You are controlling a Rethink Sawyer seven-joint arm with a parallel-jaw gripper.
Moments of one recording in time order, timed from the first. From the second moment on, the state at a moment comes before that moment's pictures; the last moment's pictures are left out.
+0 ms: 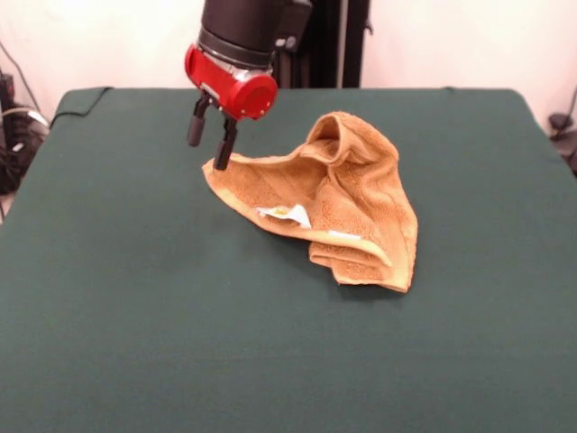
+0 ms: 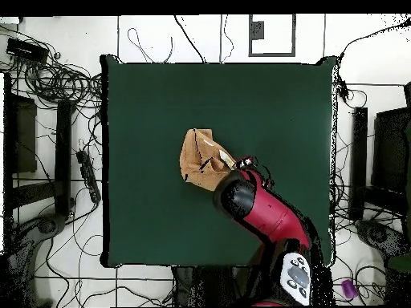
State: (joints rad) arm -0.04 -0.51 -0.36 1.81 0.38 0.06 2.08
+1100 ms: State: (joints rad) arm 0.06 -0.42 -0.38 1.80 0.54 0.05 2.08
